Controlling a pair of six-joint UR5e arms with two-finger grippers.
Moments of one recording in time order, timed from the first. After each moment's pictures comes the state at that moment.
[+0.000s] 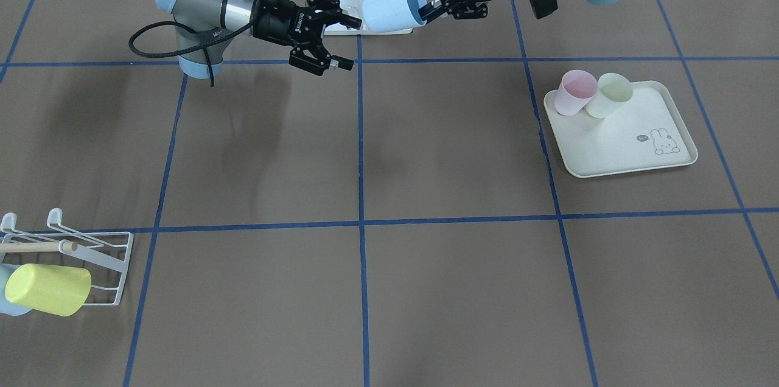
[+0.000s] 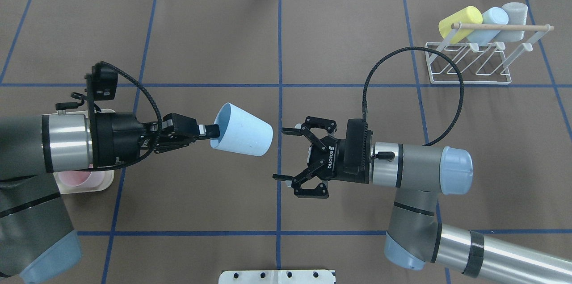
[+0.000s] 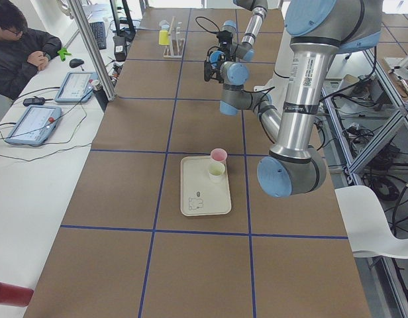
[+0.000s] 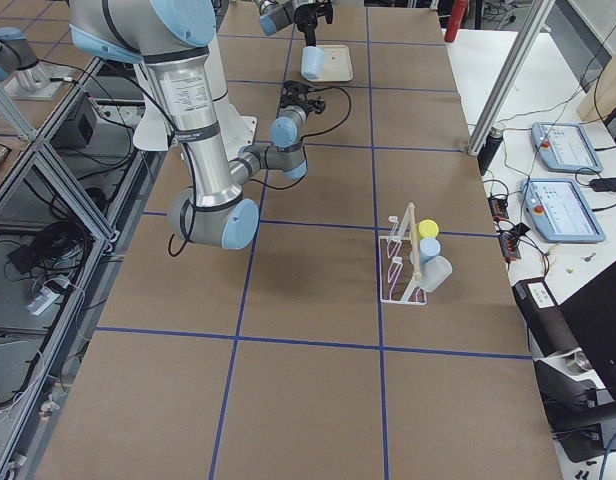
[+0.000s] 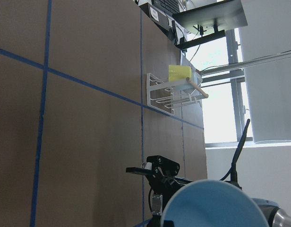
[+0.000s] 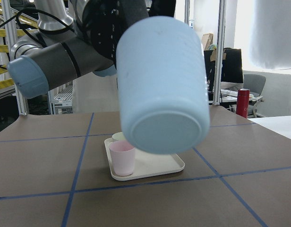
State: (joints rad) left arm -0.51 -1.78 -2.00 -2.76 -1.79 -1.70; right arm 0.38 -1.16 1.56 0.12 1.71 0.24
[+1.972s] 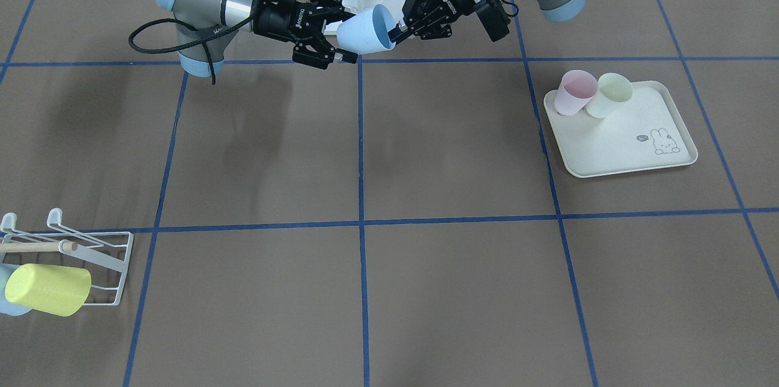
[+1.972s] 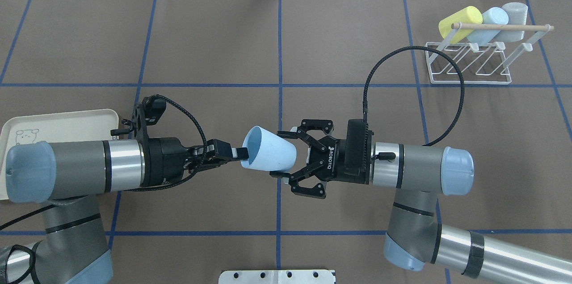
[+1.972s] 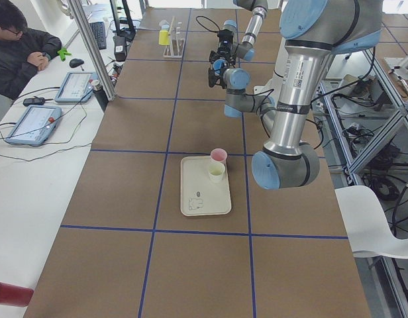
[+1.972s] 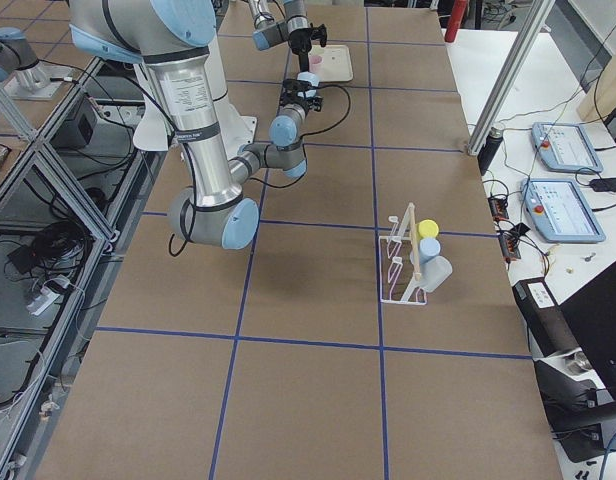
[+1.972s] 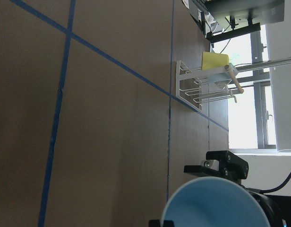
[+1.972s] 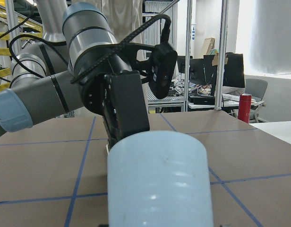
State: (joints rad) left arm -0.41 -1.84 -1.91 -2.76 -1.73 -1.69; right arm 0.38 -1.16 1.57 0.12 1.71 0.23
